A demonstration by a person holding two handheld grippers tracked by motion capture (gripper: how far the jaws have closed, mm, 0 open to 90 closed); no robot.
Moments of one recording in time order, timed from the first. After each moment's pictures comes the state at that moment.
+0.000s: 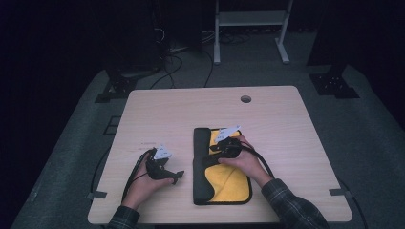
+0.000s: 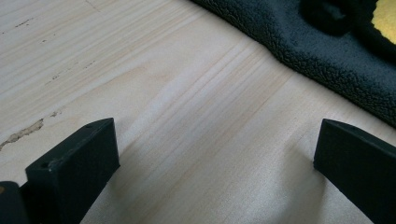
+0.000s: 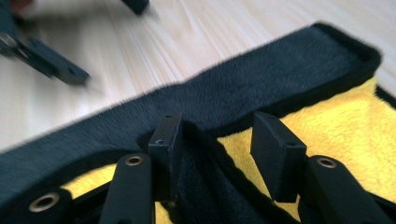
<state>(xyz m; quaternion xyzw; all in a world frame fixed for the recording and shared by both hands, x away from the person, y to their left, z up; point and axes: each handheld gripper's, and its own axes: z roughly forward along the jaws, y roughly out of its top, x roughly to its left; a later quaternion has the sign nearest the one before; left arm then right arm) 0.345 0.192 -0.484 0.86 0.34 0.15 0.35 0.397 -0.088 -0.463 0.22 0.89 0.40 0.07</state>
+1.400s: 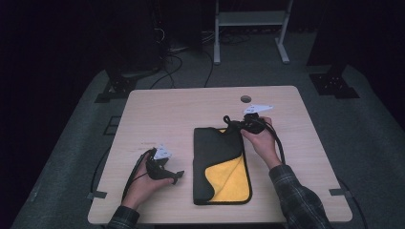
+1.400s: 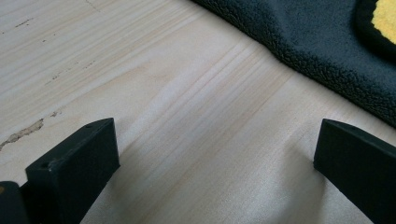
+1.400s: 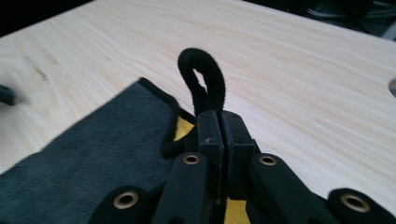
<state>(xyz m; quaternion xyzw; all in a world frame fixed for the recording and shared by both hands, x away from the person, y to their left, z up) 0.345 0.192 -0.484 0.86 0.34 0.15 0.36 0.452 -0.168 -0.434 0.38 0.79 0.45 0.15</state>
